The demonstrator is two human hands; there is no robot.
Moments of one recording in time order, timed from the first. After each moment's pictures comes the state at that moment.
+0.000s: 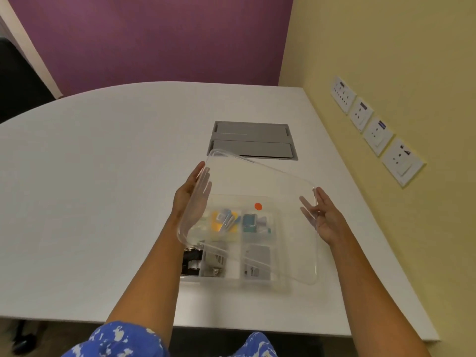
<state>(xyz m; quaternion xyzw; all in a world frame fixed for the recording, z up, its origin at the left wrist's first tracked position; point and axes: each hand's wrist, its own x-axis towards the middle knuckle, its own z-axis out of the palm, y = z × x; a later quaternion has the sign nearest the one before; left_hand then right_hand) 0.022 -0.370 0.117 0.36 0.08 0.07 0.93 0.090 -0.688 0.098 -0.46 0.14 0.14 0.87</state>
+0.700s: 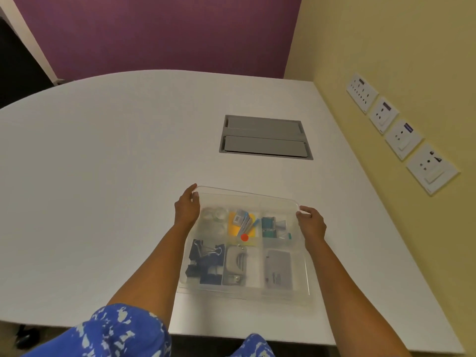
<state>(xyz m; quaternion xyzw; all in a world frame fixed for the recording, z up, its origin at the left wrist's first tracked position) 0.032 -0.309 0.064 0.79 0.28 0.09 0.54 0.095 -0.597 0.057 -0.81 0.22 0.03 0.54</state>
